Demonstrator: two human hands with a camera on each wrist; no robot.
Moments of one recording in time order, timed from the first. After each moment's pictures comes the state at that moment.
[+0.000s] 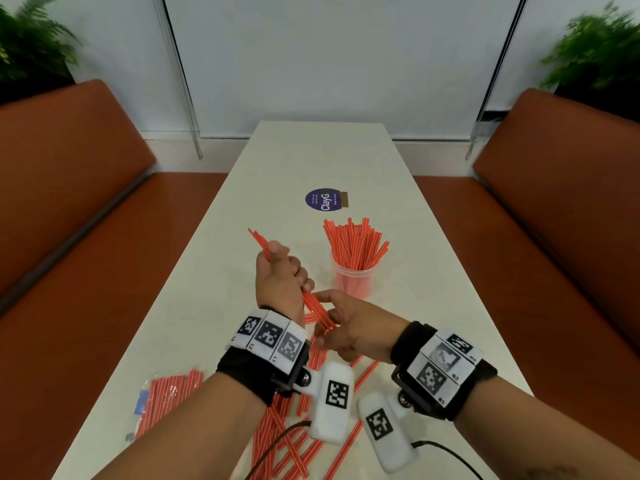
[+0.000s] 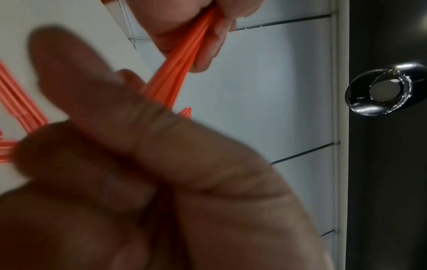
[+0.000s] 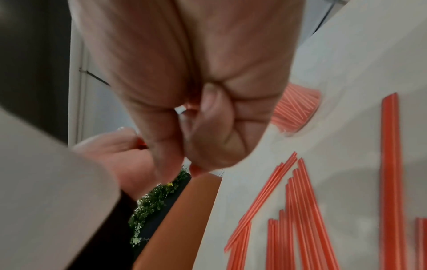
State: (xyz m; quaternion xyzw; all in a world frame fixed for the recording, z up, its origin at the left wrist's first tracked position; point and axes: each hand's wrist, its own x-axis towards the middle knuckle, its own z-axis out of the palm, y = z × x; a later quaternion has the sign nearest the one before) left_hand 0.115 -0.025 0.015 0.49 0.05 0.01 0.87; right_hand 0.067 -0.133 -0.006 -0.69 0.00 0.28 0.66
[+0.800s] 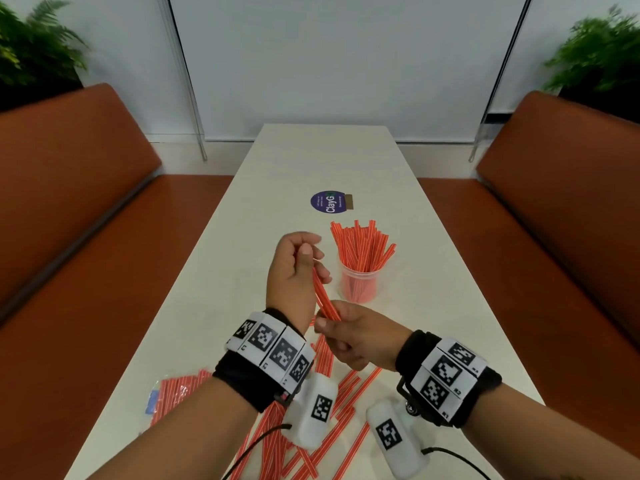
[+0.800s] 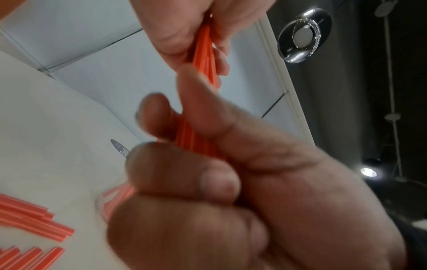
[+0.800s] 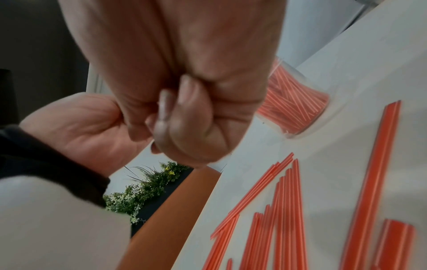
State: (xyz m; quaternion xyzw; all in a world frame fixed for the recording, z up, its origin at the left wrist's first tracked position) left_hand 0.106 -0.011 0.024 0.65 -0.13 0.06 0.74; right_hand 0.059 -0.122 -0.002 -0.72 0.00 0.25 0.65
